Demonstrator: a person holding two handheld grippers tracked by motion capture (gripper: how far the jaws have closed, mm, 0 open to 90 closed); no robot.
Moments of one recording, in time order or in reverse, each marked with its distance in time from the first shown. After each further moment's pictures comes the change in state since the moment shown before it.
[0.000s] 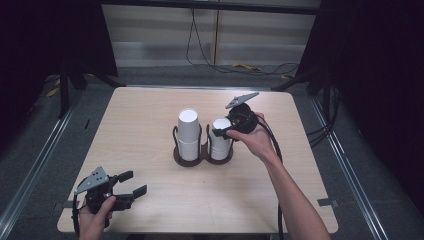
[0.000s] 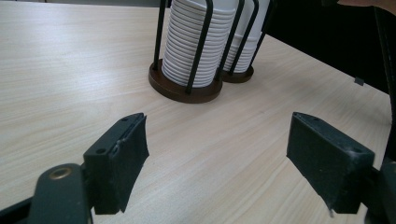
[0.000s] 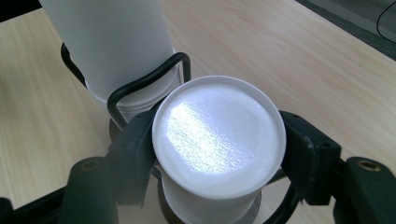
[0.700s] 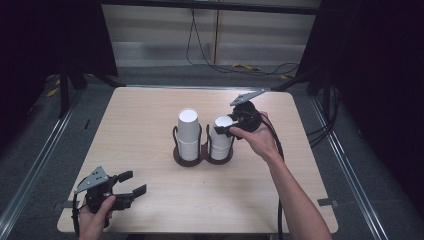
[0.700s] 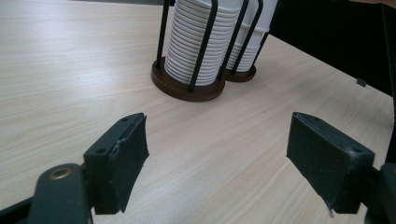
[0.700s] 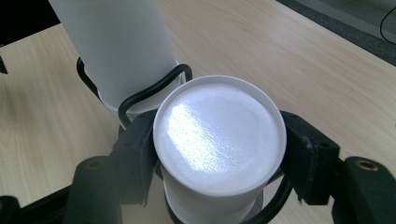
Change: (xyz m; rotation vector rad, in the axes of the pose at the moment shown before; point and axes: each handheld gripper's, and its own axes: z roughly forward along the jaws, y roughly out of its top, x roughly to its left) left arm 0.002 -0.001 0.000 0.009 0.011 -0.008; right arm -0.003 0.001 -0.012 -0.041 0.024 0.030
